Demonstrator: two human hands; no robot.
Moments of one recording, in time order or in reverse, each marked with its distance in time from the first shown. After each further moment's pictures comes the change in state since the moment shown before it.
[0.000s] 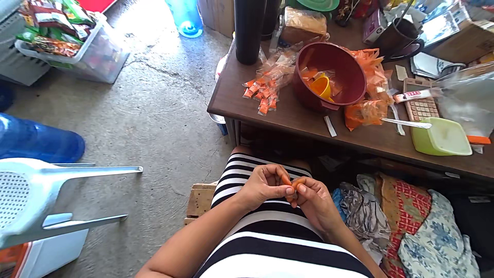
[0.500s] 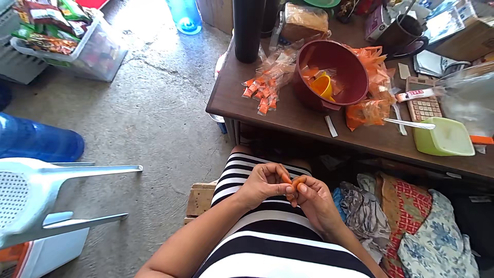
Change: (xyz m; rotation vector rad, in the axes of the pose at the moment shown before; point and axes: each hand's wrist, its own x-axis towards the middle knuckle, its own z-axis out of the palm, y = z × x) left_hand 0.005 0.001 -0.003 -0.010 0.011 -0.003; right_hand 0.004 -0.001 0.000 0.005 0.007 -0.010
